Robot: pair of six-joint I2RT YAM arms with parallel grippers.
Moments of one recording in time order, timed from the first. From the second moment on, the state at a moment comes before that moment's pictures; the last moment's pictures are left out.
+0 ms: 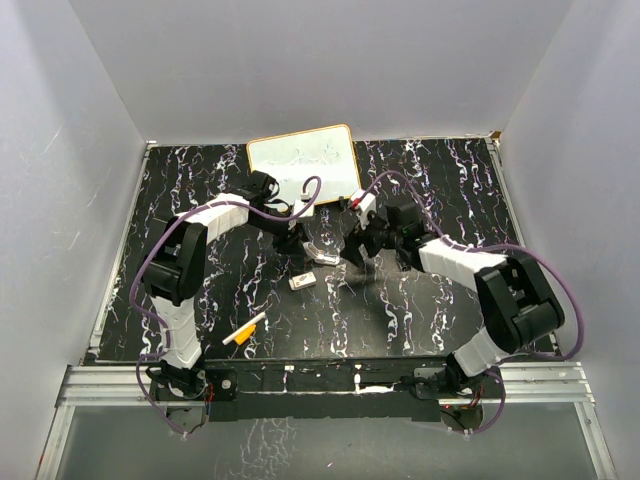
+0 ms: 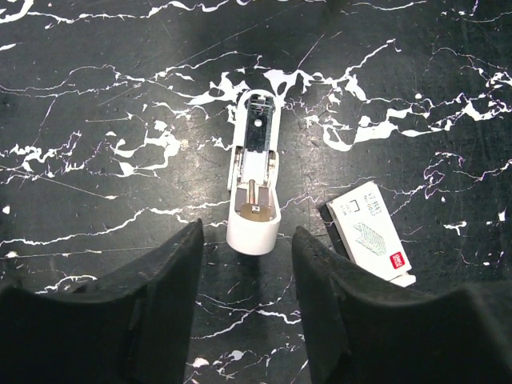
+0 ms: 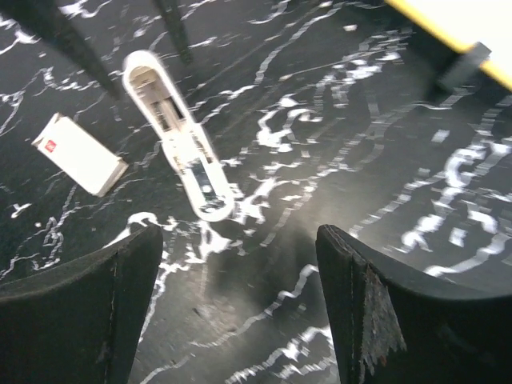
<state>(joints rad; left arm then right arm) -0.38 1.96 1.33 -0.59 0.94 1.06 0.43 1.57 0.78 0.19 -0.52 -0.22</state>
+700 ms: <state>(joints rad) -0.38 1.72 1.26 -0.49 0.89 0.89 0.17 1.47 0.86 -0.26 -0.19 -0.29</state>
